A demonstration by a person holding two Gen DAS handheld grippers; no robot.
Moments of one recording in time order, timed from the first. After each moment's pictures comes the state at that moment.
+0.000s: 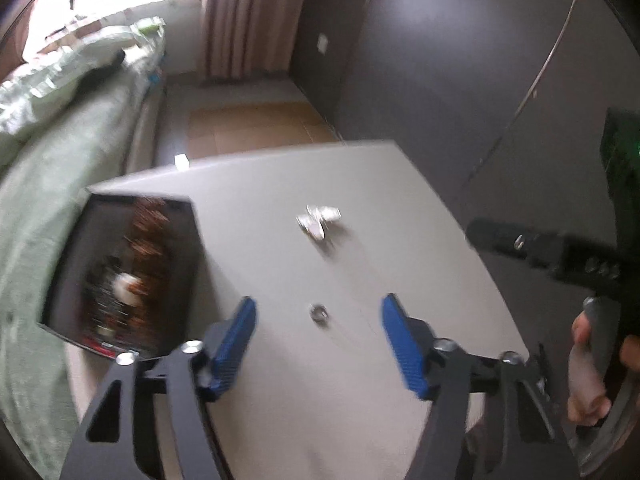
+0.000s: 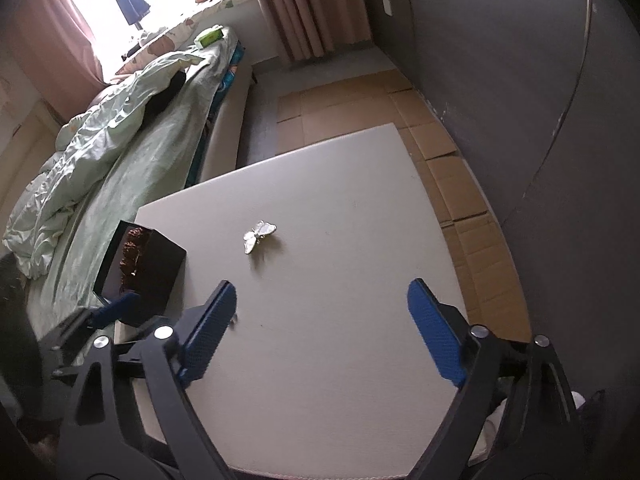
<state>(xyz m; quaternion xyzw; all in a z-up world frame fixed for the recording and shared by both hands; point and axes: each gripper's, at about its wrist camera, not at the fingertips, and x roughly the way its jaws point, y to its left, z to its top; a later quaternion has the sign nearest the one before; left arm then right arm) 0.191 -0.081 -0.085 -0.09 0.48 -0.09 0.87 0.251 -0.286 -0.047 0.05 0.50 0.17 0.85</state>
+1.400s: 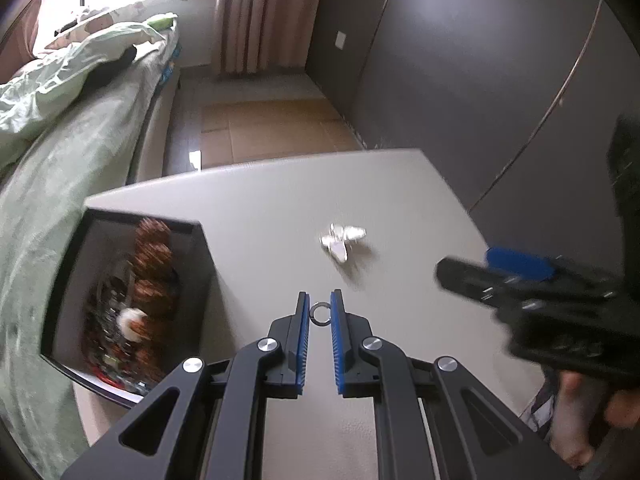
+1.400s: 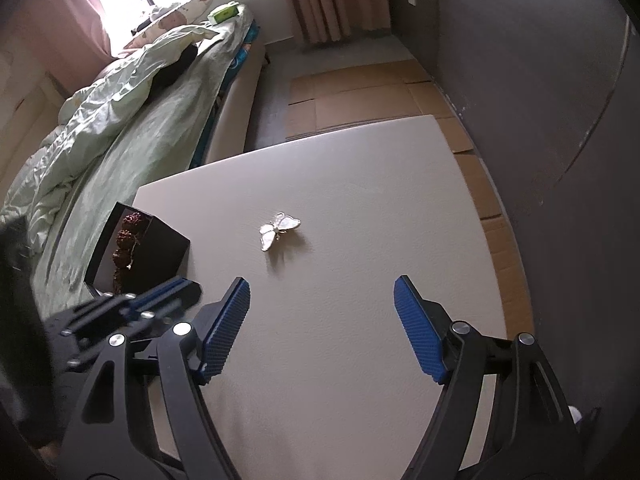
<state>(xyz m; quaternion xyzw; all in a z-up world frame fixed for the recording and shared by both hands) 0.215 -0.073 -0.080 -0.09 0.47 -0.06 0.88 0.267 -0.245 -0.065 0.02 0.52 0.19 0.83</state>
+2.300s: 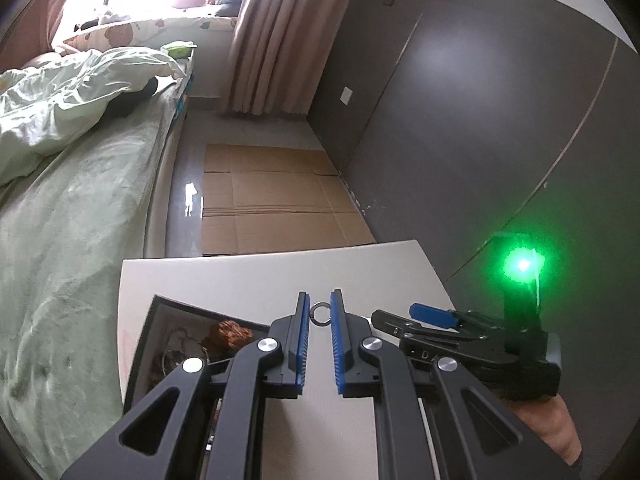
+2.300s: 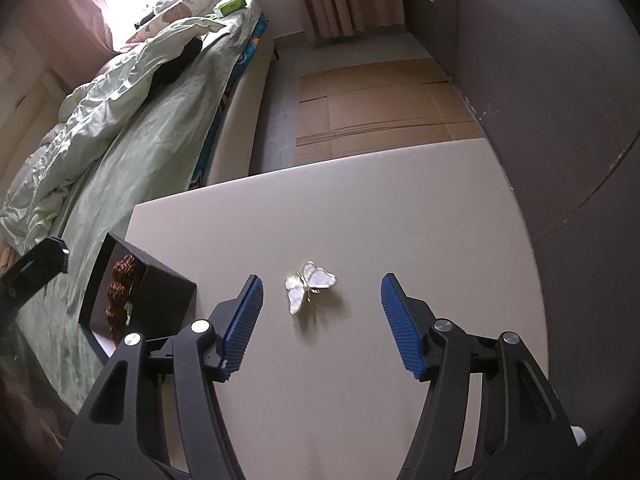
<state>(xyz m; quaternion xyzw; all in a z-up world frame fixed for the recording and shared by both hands) 0.226 -0.002 -0.012 -0.15 0.40 -0.06 0.90 0.315 -0.199 -0.081 0.01 0.52 0.20 0.83</state>
